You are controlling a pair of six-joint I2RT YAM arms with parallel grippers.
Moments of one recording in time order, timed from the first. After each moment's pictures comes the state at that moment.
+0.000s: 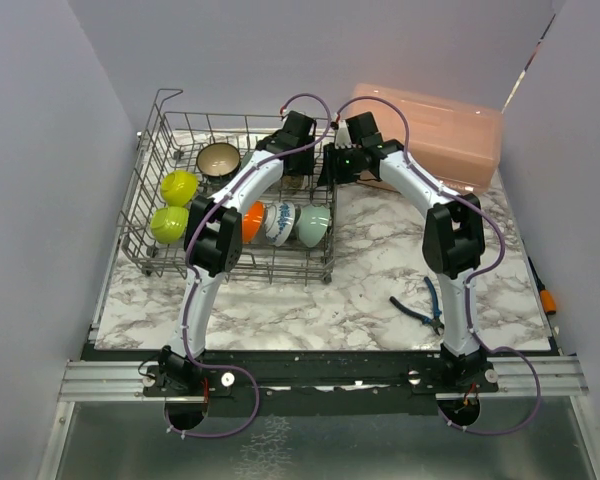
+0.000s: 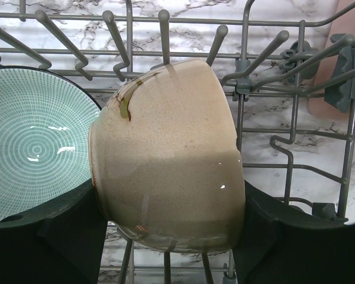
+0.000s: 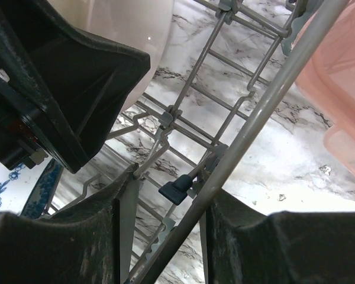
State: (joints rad) left arm -0.47 2.36 2.19 -0.65 -0.24 -0.34; right arm 0.42 2.21 1.95 -0.57 -0.32 0.17
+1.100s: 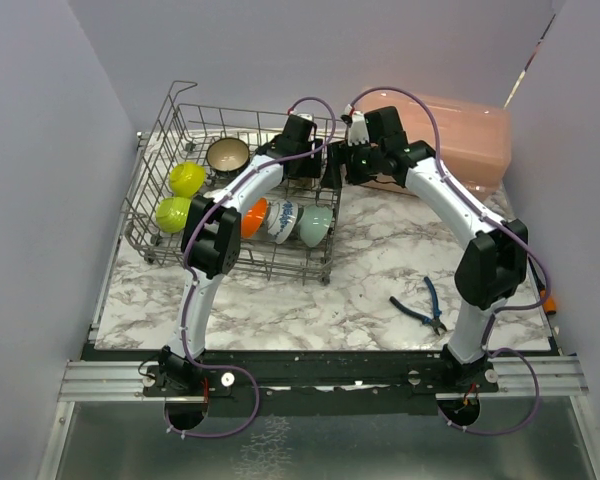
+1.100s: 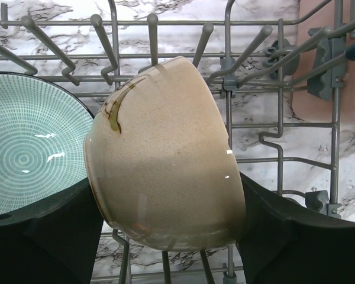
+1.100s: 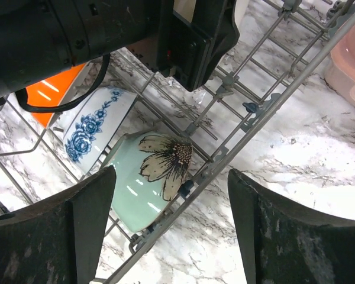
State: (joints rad) left arm -0.48 2.32 2.07 -0.49 -0.14 -0.27; right arm 0.44 1.87 1.74 -0.60 -0.33 0.15
